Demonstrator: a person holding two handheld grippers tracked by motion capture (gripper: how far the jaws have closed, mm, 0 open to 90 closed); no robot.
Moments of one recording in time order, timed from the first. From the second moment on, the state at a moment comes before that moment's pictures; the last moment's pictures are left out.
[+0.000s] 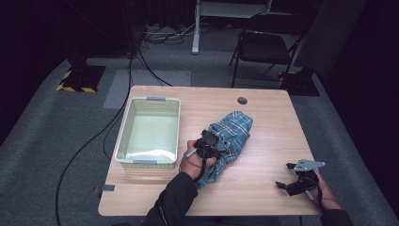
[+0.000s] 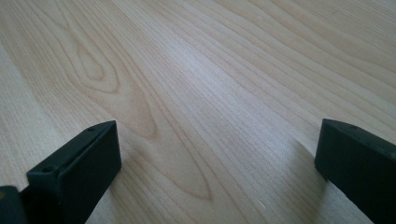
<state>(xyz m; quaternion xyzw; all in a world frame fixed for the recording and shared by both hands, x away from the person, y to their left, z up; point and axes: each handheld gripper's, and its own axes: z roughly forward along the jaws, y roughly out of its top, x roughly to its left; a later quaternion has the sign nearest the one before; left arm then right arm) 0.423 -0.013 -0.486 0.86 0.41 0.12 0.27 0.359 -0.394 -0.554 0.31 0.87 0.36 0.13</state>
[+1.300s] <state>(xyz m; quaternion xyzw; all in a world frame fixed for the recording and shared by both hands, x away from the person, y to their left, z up) 0.417 -0.026 -0.490 0.89 0.37 0.10 0.24 0.359 -0.394 -0.554 0.31 0.87 0.36 0.13</state>
